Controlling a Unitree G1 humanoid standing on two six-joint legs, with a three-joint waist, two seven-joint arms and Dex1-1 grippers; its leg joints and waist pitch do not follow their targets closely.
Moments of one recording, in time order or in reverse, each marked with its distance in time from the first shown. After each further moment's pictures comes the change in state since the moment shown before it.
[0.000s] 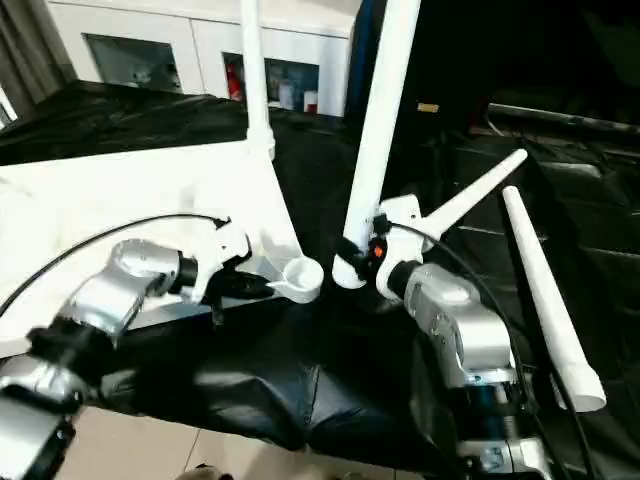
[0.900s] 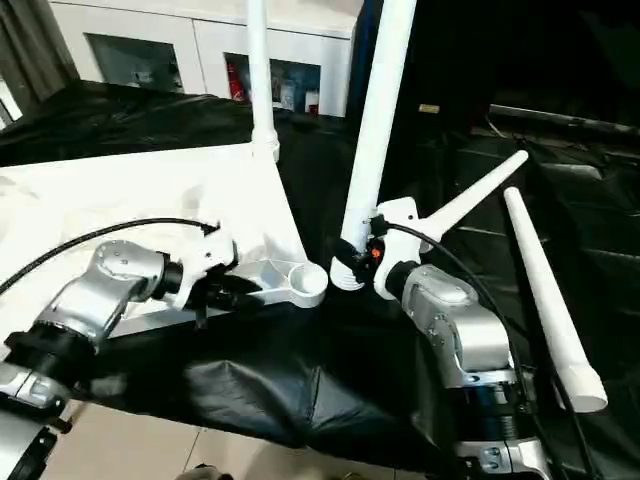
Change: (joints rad) left arm 0.008 0.099 -0.016 0.009 -0.004 -0.049 -0.096; right arm -0.006 -0.006 0.005 -0.008 0.002 0.011 0.012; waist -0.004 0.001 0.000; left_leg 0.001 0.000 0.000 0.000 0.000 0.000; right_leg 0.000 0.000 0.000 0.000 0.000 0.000
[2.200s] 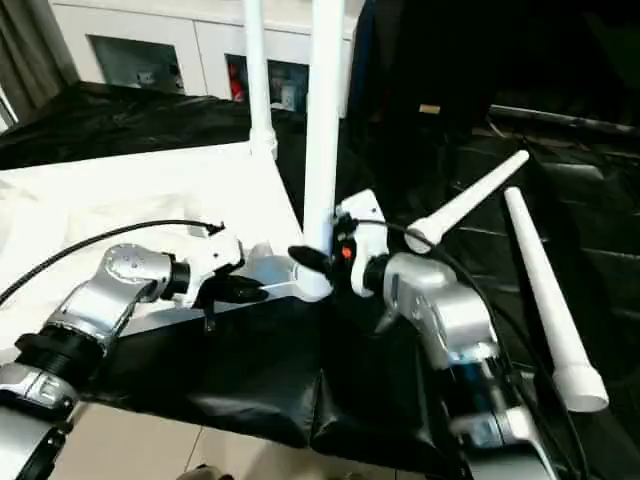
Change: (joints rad) left arm -0.002 -0.043 0.001 0.038 0.021 -0.038 0.094; right arm -0.127 -0.023 0.114 0.123 0.017 0.002 0.179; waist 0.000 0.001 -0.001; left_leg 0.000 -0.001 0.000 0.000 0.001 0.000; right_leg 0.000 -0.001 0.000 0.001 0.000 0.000
